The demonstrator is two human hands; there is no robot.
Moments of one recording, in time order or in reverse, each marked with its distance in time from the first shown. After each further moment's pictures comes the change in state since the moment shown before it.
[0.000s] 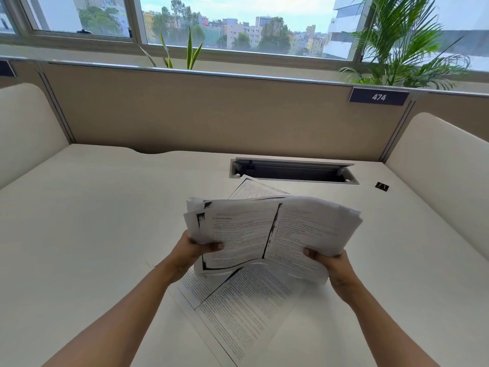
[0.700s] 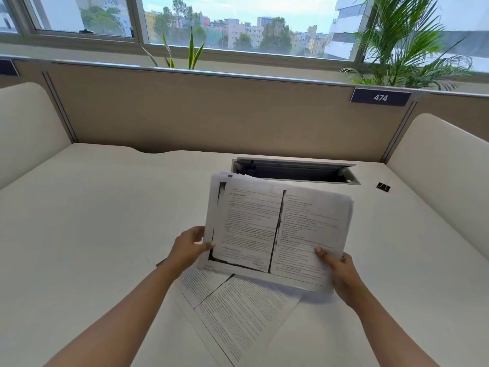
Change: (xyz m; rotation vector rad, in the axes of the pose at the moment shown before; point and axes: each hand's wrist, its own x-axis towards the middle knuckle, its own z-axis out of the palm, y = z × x) left_hand 0.006 -0.011 -0.007 0.512 0.230 -0.199; right_hand -0.004 0.007 -0.005 0.028 0.125 0.166
